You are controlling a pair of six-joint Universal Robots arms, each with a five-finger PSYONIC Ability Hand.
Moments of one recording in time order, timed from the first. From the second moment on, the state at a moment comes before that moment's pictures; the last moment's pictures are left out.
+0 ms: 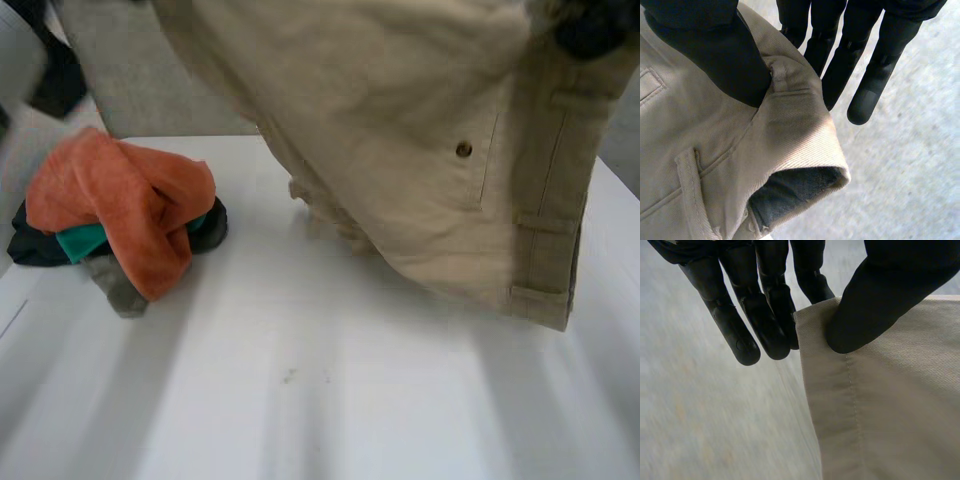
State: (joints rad) left arm 4.26 -1.53 -1.25 3.24 -1.53 3.14; right arm 1.91 -1.45 0.95 0.35 1.48 2.59; left_hand 1.14 1.20 1.19 1.20 1.01; right_hand 1.13 1.18 1.18 1.20 0.99
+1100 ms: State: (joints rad) left arm 4.26 -1.90 -1.50 3.62 -1.60 3.40; right arm 1.93 -0.91 0.94 -0.05 1.42 2.79; left_hand 1.14 1.20 1.19 1.20 1.01; right_hand 1.13 1.18 1.19 1.20 1.00
